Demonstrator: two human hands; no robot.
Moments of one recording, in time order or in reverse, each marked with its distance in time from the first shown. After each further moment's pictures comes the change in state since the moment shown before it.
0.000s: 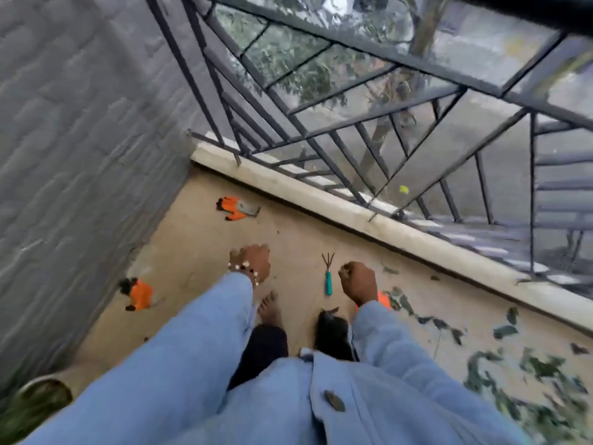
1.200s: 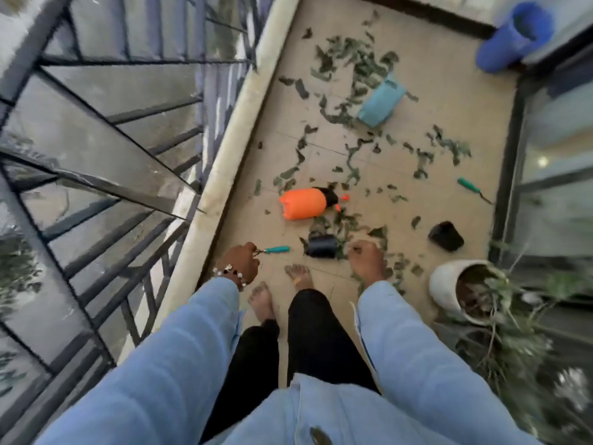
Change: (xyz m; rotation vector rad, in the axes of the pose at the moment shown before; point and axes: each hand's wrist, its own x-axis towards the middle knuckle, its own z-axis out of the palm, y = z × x) left_hand 0.103 0.213 -0.042 0.854 -0.301 1.149; right_hand -0.090 0.014 0.104 1.068 0.773 1.338
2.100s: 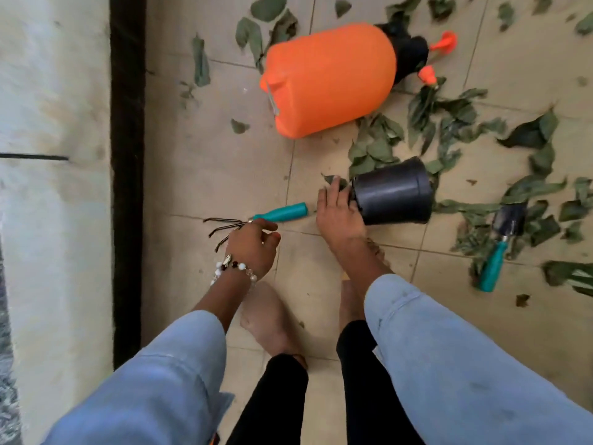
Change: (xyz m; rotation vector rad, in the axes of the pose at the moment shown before) left_hand 0.393 -0.077 0.353 -0.260 -0.087 -0.089; right_hand 0.332 0.174 0.454 -0.855 -0.241 -0.359
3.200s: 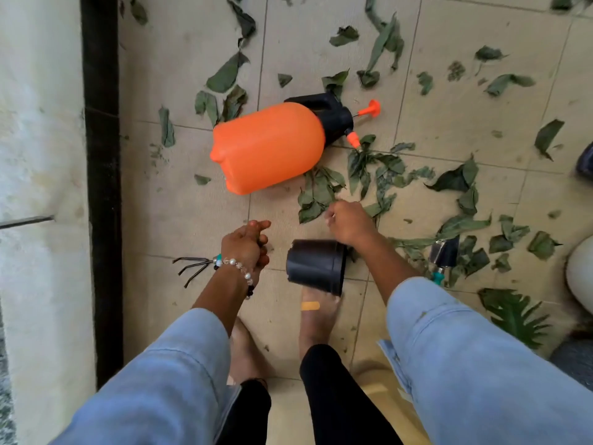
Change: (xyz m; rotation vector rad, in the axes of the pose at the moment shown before) left_hand 0.003 0.145 -0.001 -1.017 0.022 -0.467; right_hand 0.014 0.148 -0.076 0.621 -0.182 0.138
